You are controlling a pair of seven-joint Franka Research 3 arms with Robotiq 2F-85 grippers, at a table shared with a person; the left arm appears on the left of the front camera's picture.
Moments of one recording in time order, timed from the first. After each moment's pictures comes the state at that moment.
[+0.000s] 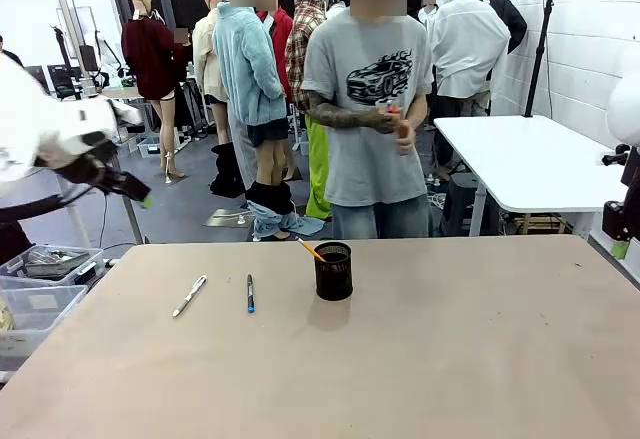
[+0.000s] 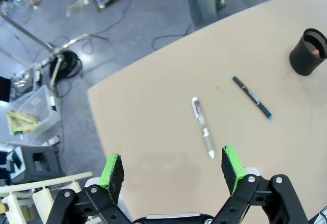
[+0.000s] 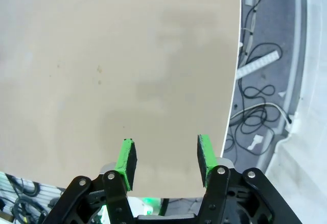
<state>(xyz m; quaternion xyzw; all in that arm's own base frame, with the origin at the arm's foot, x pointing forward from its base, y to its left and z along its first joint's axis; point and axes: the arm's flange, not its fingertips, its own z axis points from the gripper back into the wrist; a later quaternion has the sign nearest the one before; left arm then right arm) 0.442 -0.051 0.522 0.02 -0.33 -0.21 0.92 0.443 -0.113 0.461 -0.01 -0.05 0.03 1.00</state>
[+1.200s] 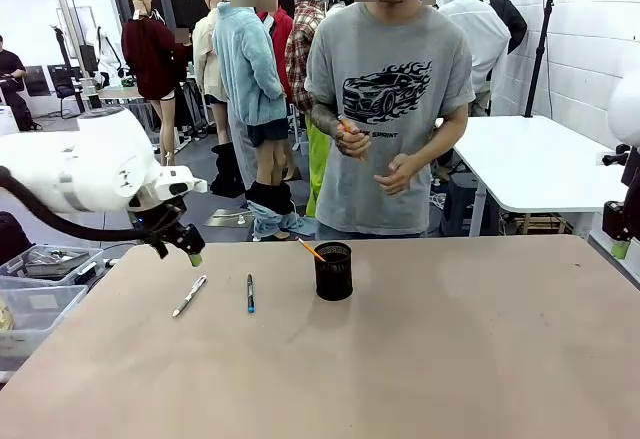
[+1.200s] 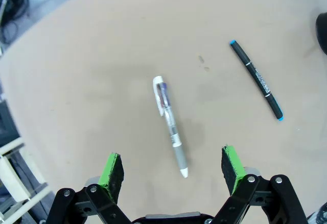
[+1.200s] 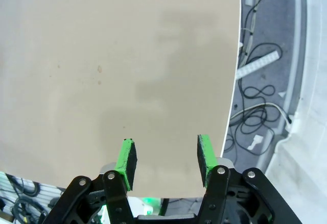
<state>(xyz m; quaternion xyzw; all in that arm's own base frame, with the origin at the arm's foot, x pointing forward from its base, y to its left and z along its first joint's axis) 0.550 -0.098 0.384 -0.02 -0.12 -0.20 0.97 0.443 -0.113 0.461 -0.01 -0.05 0.03 1.00</state>
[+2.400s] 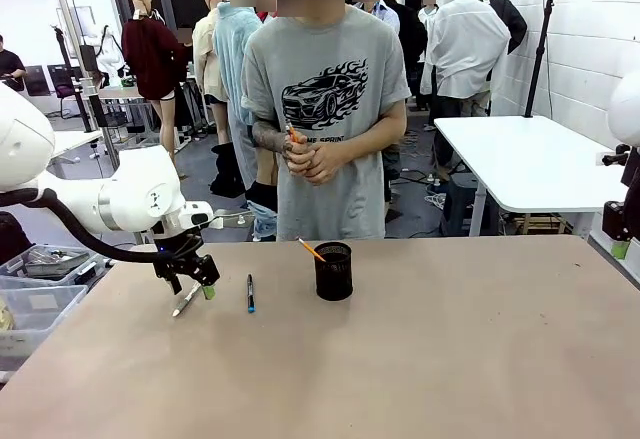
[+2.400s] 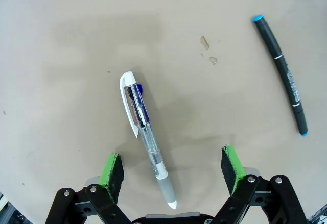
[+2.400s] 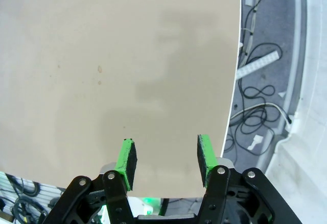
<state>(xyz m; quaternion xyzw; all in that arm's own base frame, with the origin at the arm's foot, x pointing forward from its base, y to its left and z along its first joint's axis) 0.571 -0.110 0.302 -0.04 -0.02 -0.19 0.98 0.443 -0.113 0.461 -0.01 -0.05 0.03 1.00</state>
